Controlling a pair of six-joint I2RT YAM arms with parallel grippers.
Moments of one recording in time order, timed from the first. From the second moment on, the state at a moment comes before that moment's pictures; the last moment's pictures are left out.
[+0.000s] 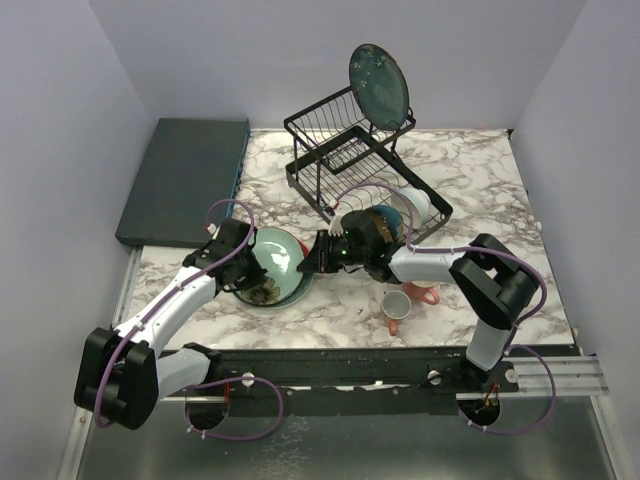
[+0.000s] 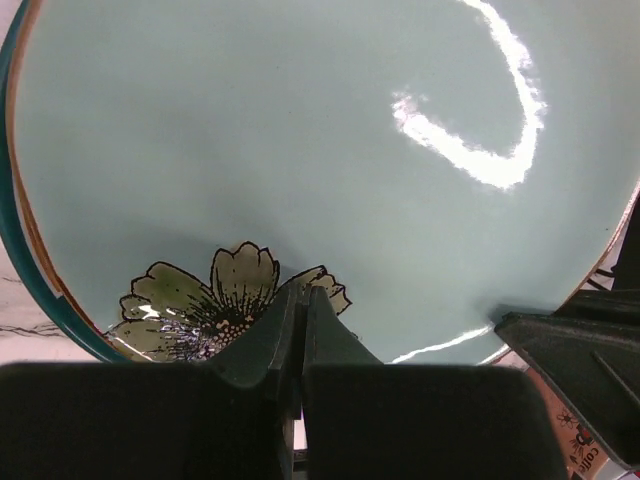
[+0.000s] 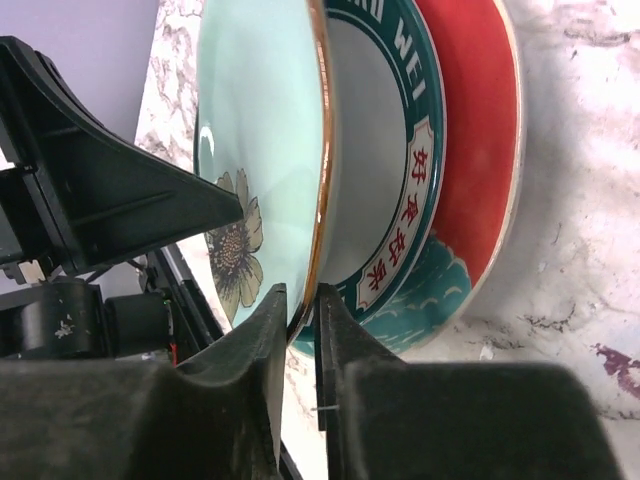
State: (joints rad) left arm -0.36 1.13 0.66 -0.54 0.01 -0.87; right arm 0.81 1.79 0.90 0.40 -0.40 0.74
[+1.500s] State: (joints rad) left arm -0.32 1.02 0.81 -0.70 -0.20 -0.80; right arm 0.77 1.58 0.81 0.29 -0.27 0.78
